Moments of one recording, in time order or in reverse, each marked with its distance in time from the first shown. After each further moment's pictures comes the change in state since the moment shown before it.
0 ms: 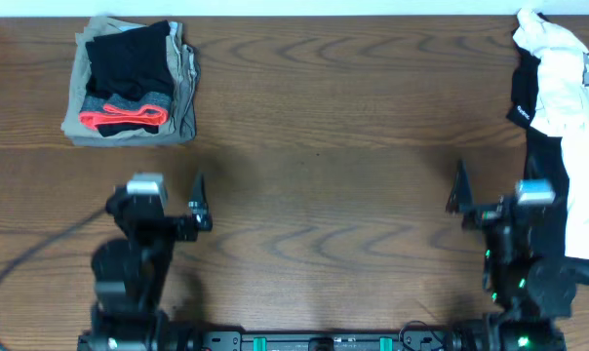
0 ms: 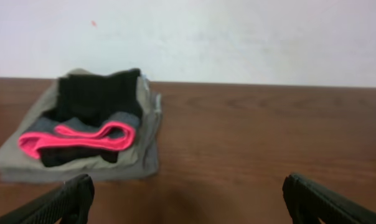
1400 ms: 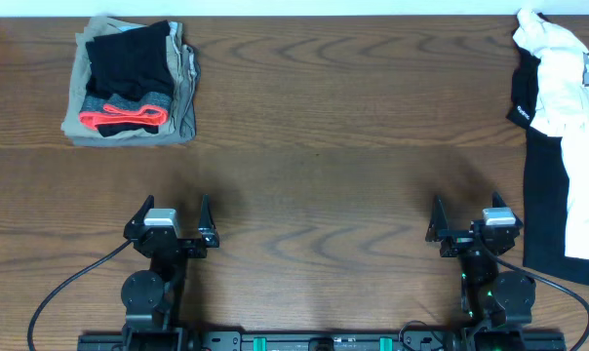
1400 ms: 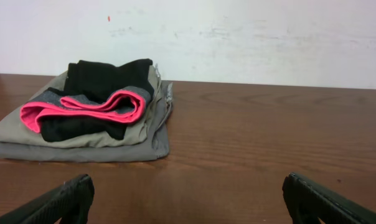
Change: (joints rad) left arm 0.000 -0.459 -0.486 0.172 -0.055 0.004; right arm 0.000 -0.406 -0.385 -0.166 -0.005 0.055
